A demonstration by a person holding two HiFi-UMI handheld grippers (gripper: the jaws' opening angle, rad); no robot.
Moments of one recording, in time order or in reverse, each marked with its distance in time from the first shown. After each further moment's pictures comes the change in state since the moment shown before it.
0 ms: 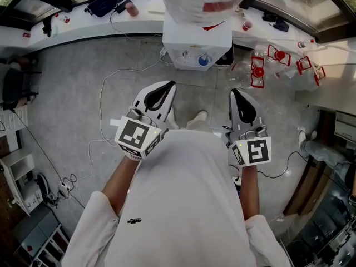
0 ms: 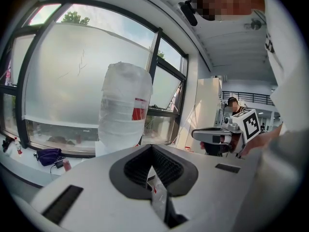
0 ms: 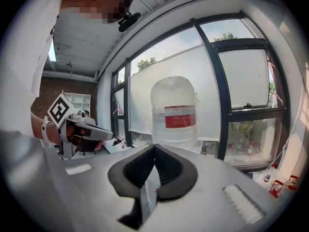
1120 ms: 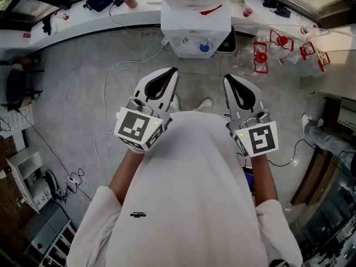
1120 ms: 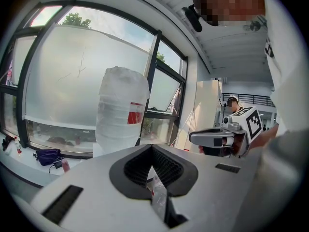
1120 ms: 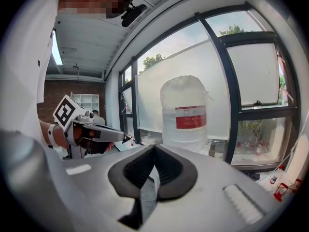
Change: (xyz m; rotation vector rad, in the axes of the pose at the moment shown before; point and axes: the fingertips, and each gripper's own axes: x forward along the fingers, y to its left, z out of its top) left arm -0.008 -0.021 0.020 -0.008 -0.026 -0.002; right arm -0.006 0.028 0.023 -0.004 0.039 0.105
